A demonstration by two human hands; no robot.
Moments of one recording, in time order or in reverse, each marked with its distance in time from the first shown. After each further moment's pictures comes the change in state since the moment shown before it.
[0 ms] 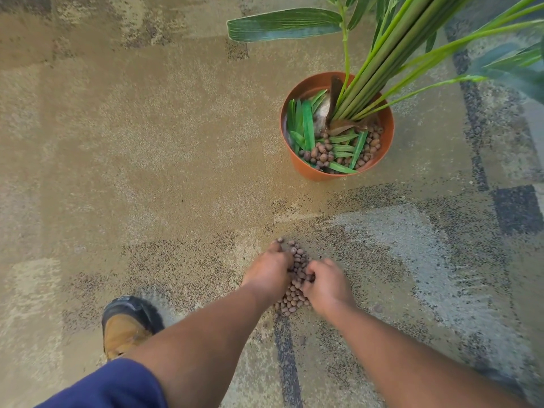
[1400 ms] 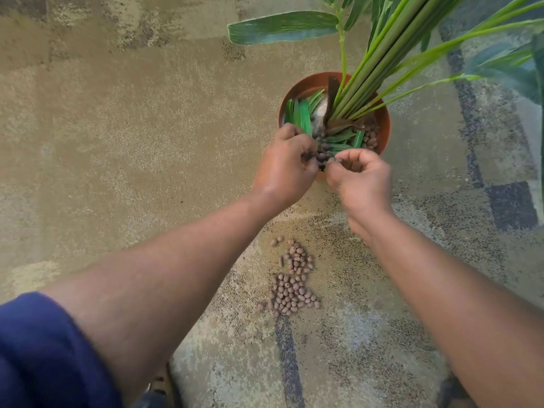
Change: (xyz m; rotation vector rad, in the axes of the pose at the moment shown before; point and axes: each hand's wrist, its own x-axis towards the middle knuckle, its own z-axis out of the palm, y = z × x) left_hand 0.055 0.084 -0.157 -0.285 0.582 0.348; right_hand 0.036 -0.094 -0.162 0.976 0.442 -0.060
